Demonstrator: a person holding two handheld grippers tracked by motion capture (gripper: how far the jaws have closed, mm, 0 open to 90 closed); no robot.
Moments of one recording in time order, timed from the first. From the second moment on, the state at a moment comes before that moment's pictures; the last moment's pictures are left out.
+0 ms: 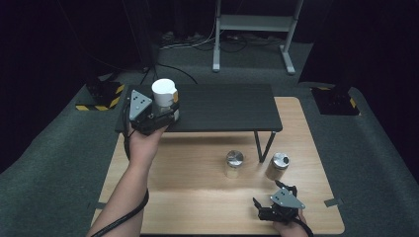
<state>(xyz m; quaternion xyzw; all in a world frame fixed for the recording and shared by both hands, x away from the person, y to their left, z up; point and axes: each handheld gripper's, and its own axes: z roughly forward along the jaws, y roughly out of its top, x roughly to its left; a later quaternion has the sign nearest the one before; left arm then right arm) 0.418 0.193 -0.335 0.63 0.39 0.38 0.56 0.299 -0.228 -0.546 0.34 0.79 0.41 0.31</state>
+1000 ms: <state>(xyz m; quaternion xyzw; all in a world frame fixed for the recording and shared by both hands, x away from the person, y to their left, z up) 0.408 0.191 -0.334 0.62 0.41 0.37 0.56 0.299 -0.227 -0.546 0.33 0.79 0.41 0.31</state>
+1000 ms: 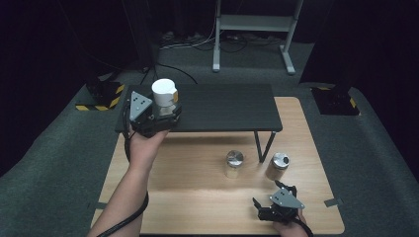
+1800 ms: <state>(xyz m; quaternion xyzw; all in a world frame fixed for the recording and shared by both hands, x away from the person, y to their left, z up) 0.381 0.202 -0.351 0.62 0.40 0.38 0.56 0.299 -0.226 -0.546 0.33 0.79 0.40 0.31</state>
